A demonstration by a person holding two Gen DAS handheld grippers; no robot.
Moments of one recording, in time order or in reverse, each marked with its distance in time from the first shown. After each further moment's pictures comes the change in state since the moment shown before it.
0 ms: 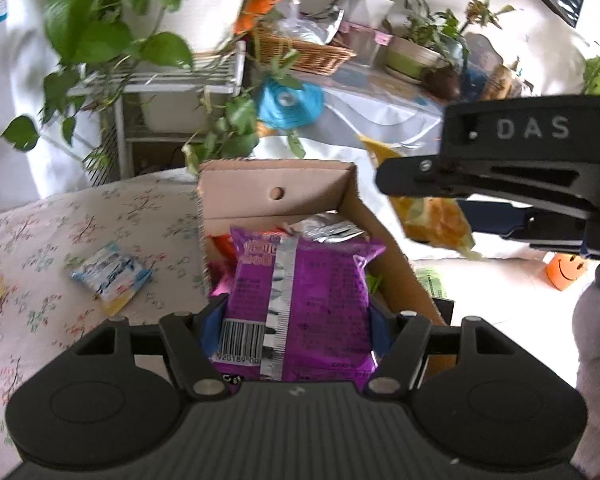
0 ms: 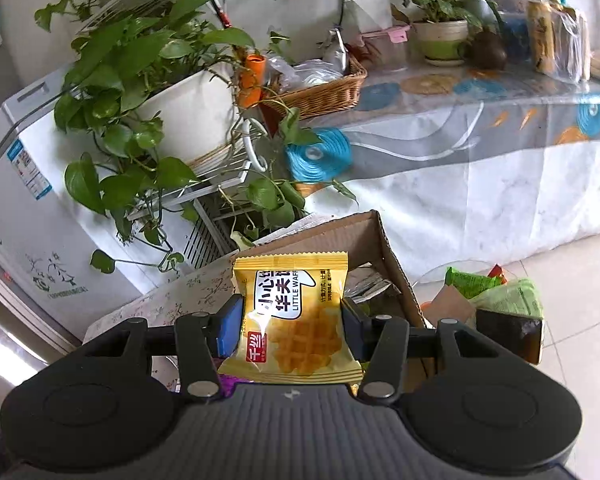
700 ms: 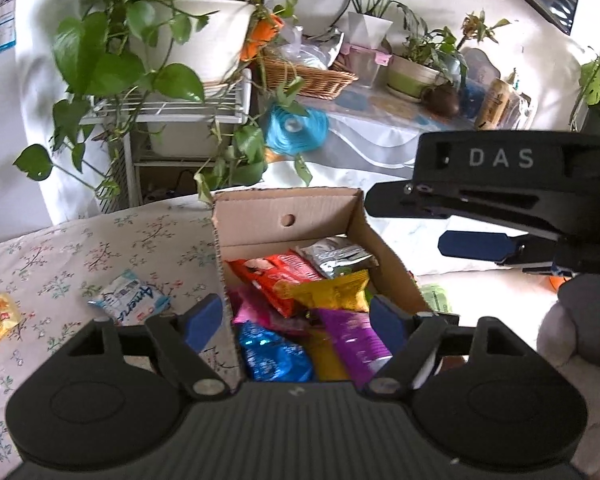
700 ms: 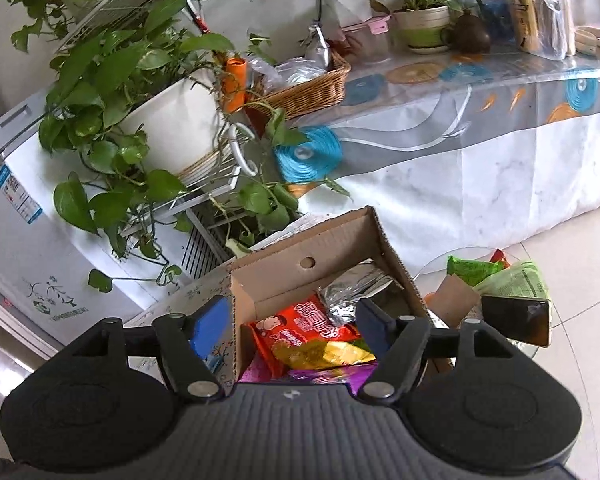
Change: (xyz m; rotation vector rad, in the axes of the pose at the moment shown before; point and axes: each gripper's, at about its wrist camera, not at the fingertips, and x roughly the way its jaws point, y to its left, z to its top) left arm -0.016 0.014 0.008 0.009 -0.051 0.019; right arm 0.008 0.005 0.001 0.050 0.000 -0.002
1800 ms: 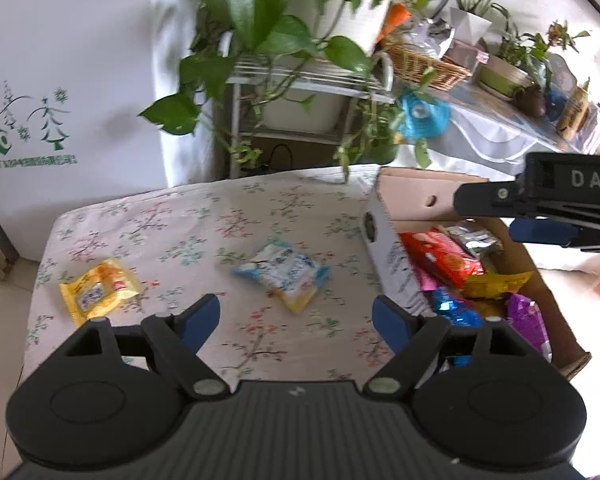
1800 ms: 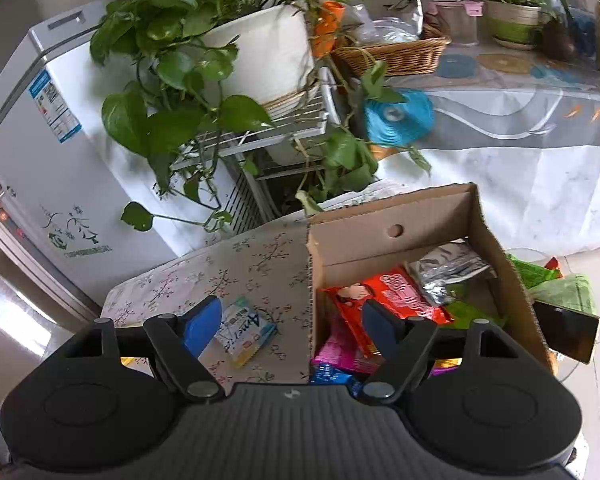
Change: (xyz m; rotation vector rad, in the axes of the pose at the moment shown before) left arm -0.020 0.126 -0.018 -0.073 0.058 0.159; right arm 0.042 0.071 -0.021 -0.170 0.103 0.061
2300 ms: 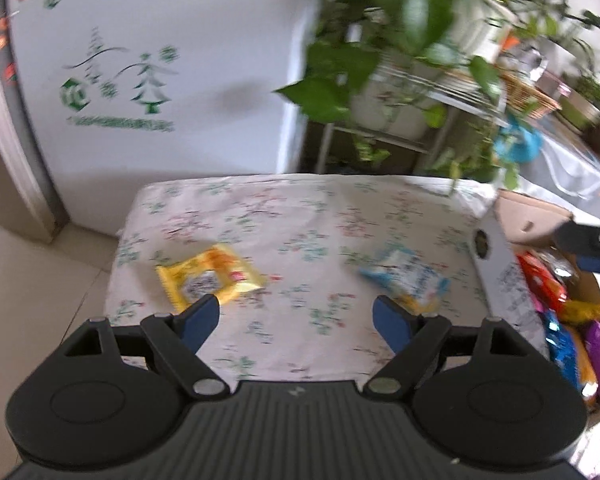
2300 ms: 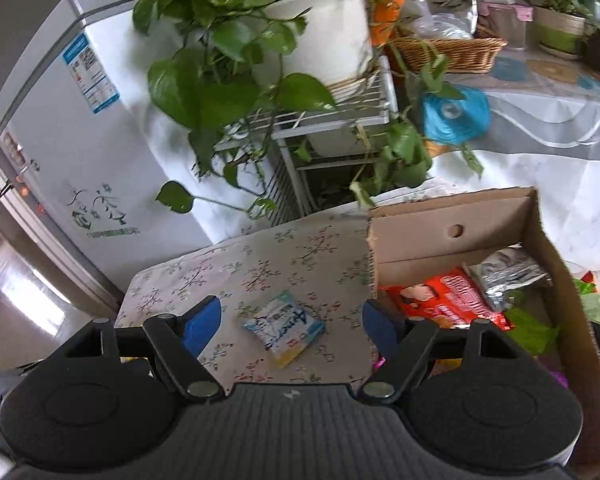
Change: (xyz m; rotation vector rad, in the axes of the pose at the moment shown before) left arm 0.009 0.104 -0.001 -0.140 0.020 0.119; right arm 0.026 0.037 -0.006 -0.070 0.024 0.069
